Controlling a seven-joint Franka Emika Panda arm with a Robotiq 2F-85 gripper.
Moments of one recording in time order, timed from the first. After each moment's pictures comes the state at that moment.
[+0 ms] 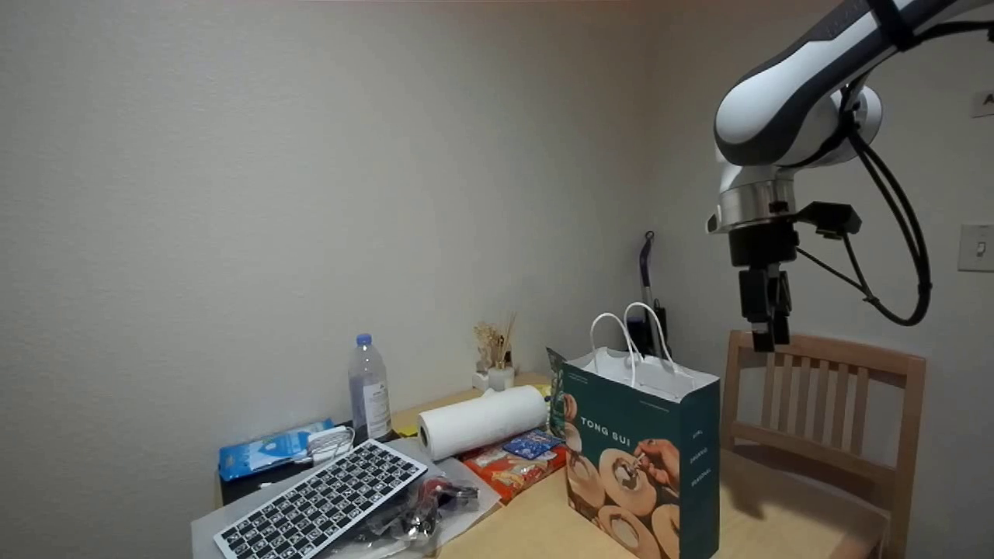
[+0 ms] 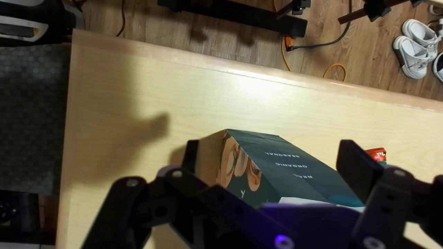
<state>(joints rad) -0.04 -0.26 -0.27 -2.33 -0.03 1.88 -0.44</state>
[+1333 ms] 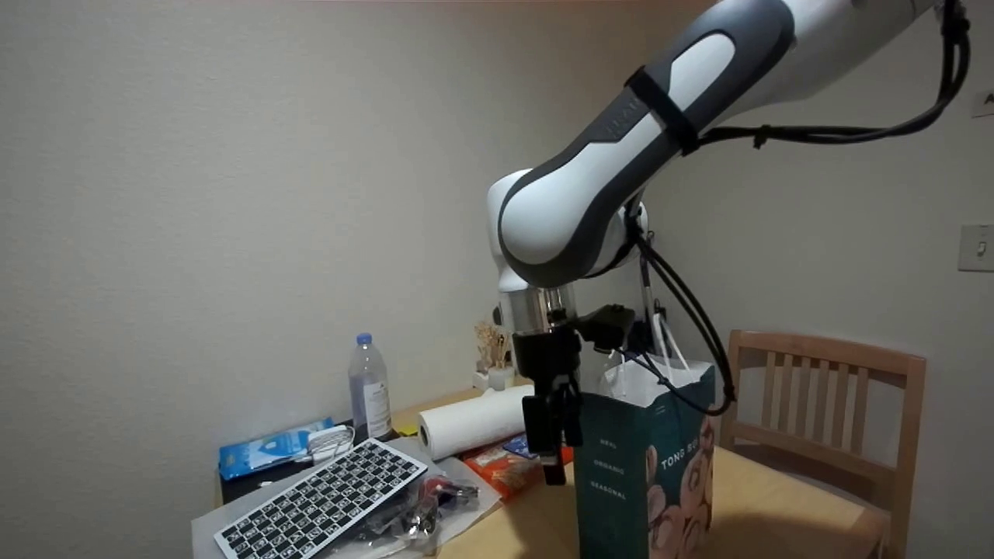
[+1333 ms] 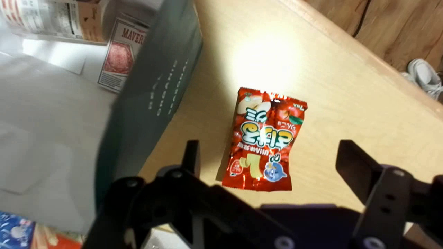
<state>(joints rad) 0.18 0.17 0.12 -2.11 -0.01 2.12 -0.23</state>
